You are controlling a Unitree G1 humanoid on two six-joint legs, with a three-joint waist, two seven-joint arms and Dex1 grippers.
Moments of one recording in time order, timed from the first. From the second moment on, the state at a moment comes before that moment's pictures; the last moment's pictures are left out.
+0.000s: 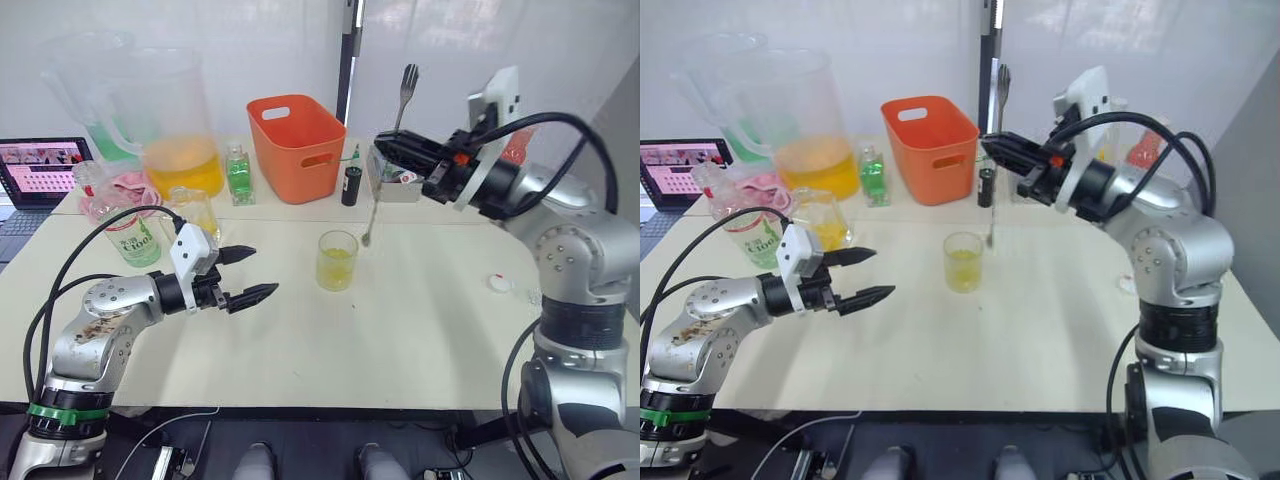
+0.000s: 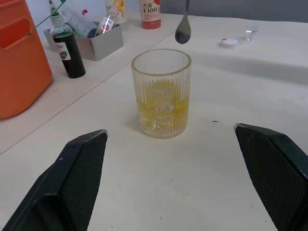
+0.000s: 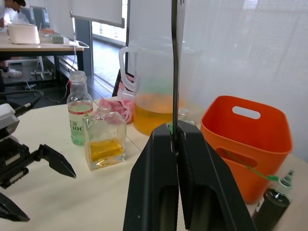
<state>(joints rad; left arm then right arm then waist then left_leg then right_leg) -0.36 0.72 0.12 -0.18 -0.51 0.44 -0.97 -0.92 -0.59 -0.14 -0.17 0.62 0.78 0.71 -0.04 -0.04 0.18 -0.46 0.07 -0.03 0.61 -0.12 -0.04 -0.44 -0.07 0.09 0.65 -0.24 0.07</state>
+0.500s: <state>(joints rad) -0.40 0.82 0.21 -0.18 -0.56 0.44 -1.06 -0.83 -0.90 -0.27 -0.07 0.71 1.19 0.63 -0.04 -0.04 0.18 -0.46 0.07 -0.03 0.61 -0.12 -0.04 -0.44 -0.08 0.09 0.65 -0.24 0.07</state>
